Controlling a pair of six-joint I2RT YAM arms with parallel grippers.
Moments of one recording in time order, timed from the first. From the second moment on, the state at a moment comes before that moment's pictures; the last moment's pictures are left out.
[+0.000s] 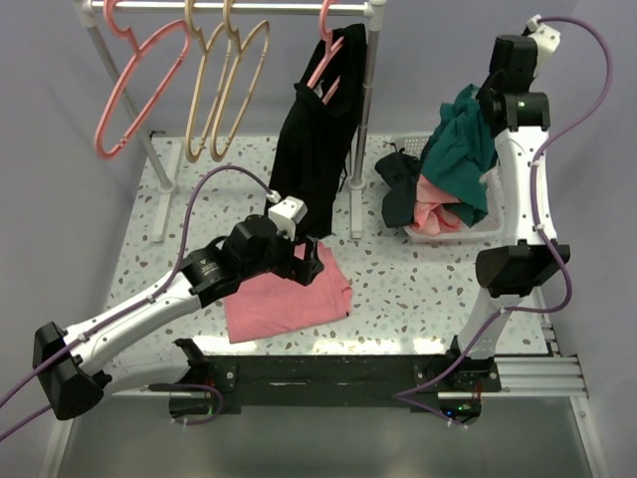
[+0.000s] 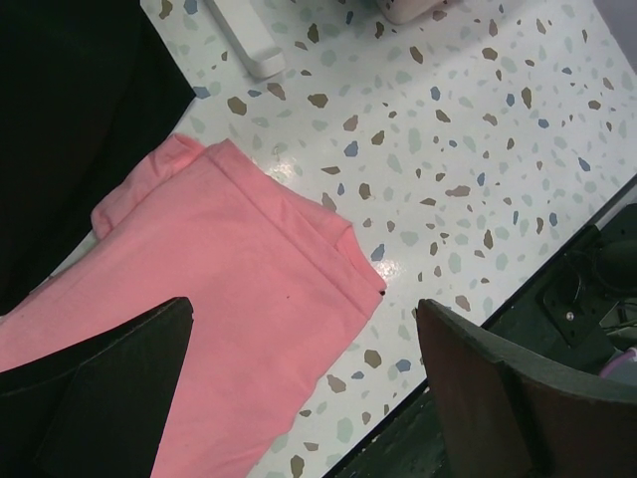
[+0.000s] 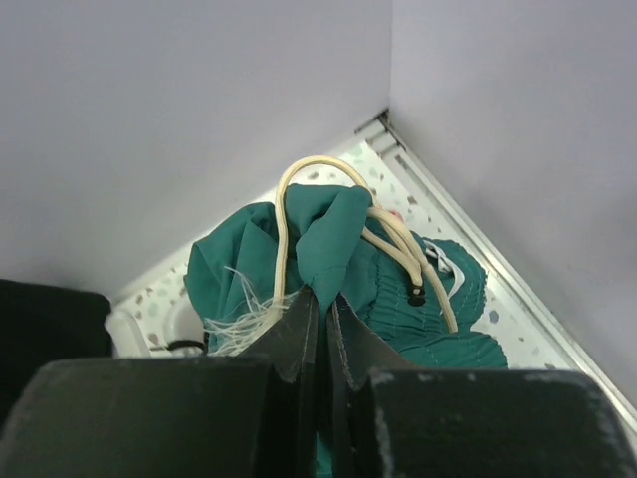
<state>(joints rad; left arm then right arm) -0.86 1.07 0.93 -0.42 -0.05 -0.39 0.02 1.89 2.32 -0.84 0.53 0.36</state>
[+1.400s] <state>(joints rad) -0.82 1.05 1.10 -0.56 -0.19 -0.41 0.76 0.86 1.03 -0.36 0.12 0.51</state>
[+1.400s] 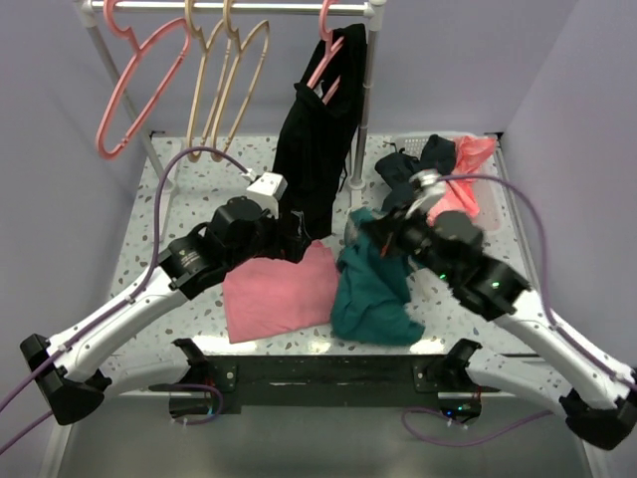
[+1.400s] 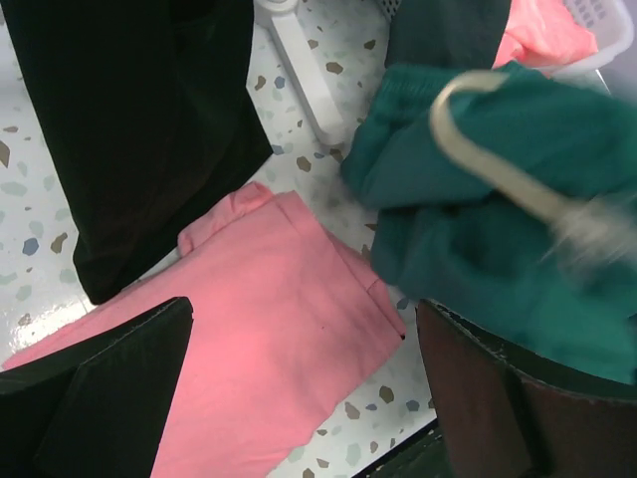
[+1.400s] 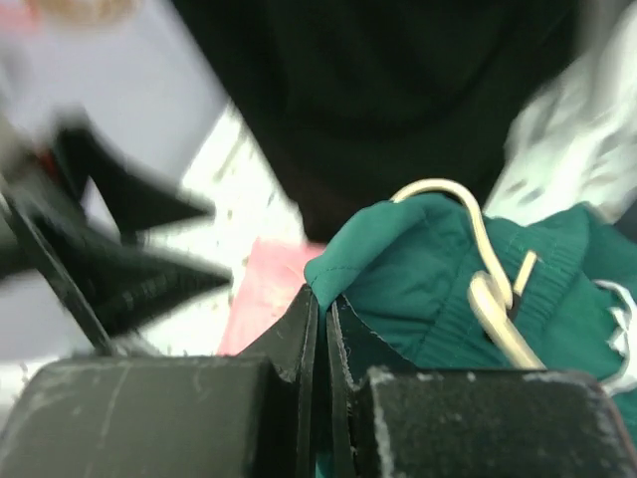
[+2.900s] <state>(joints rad) -1.35 1.55 1.26 -0.63 -0.32 -0.45 0.80 0.74 0.36 -0.33 0.32 0.86</state>
